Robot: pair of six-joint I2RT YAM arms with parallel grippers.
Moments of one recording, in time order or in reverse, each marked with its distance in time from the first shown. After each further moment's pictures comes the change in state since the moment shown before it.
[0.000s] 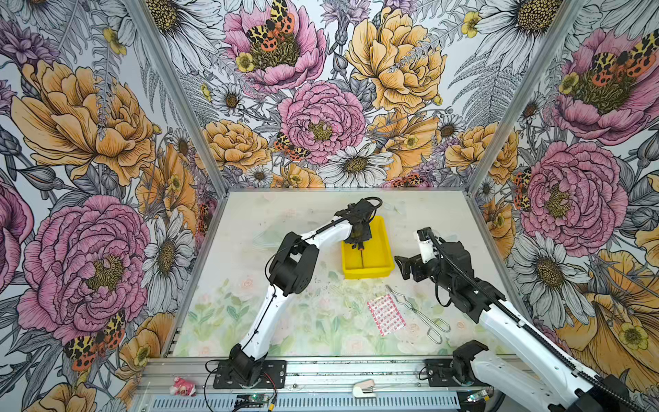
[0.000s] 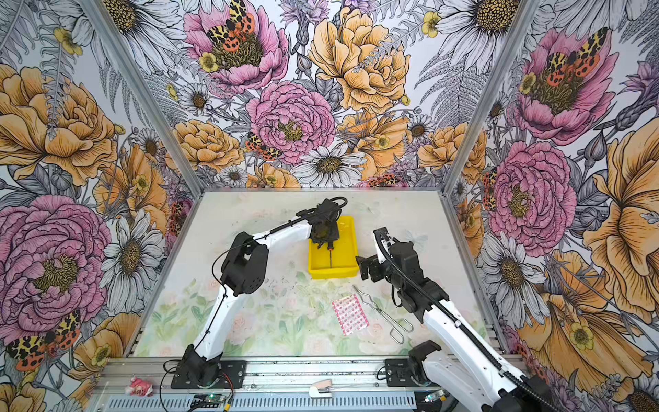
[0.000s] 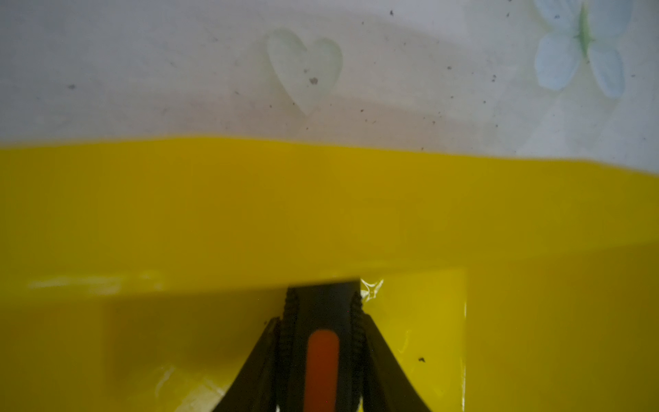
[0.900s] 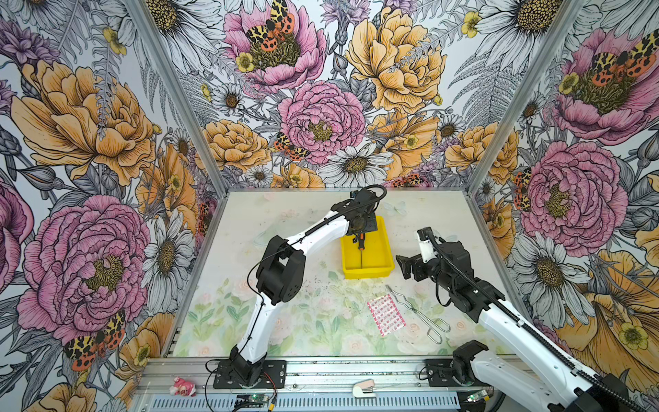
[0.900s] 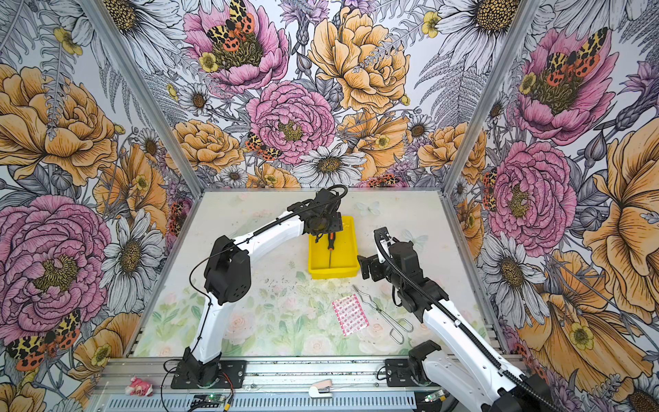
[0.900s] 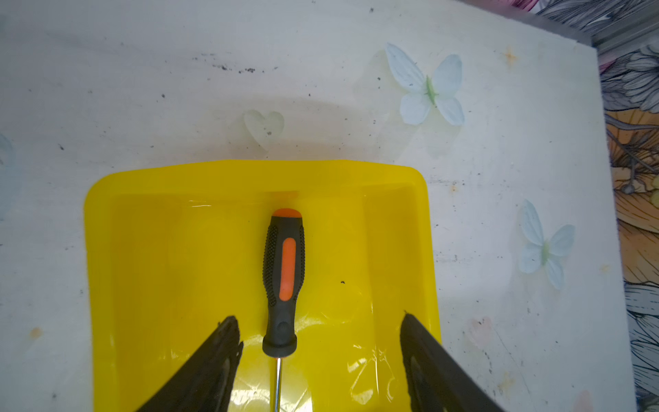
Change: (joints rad) left arm -0.041 -0.248 -0.066 -0.033 -0.057 0.053; right arm -0.002 0.005 0.000 0.002 0.029 -0.019
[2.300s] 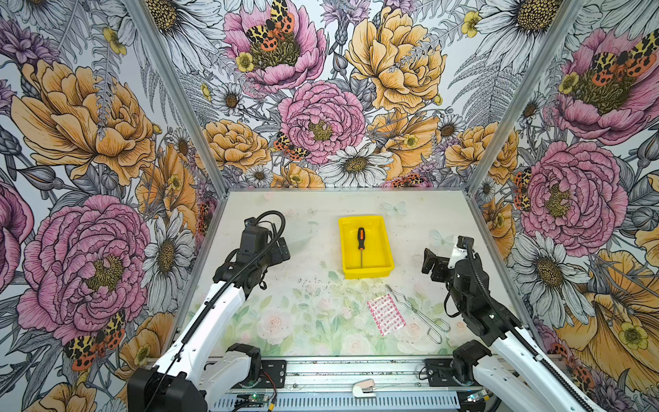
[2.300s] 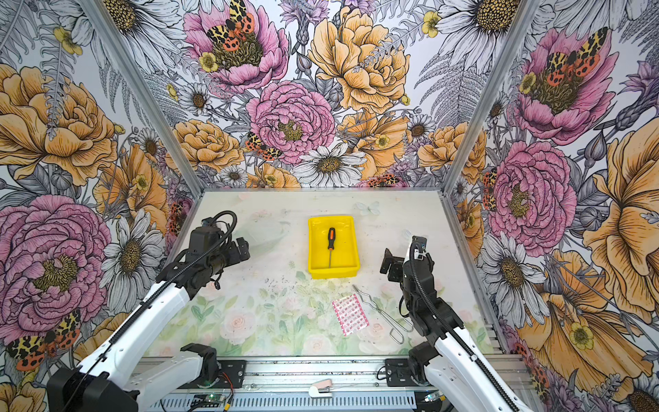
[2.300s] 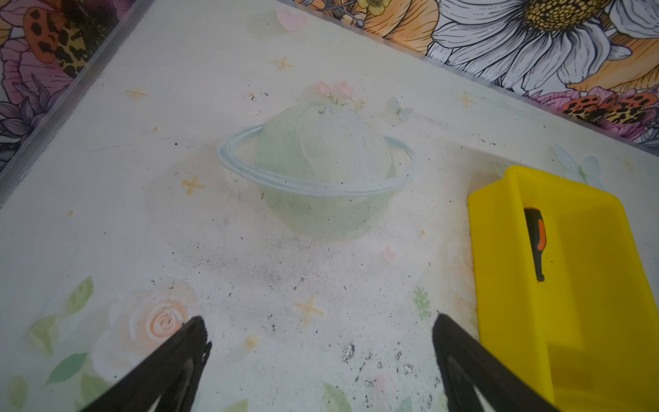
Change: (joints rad) left arm 0.542 -1.173 -1.176 0.187 0.001 0.266; right arm -0.011 -0.305 -0.150 -0.004 0.450 0.299
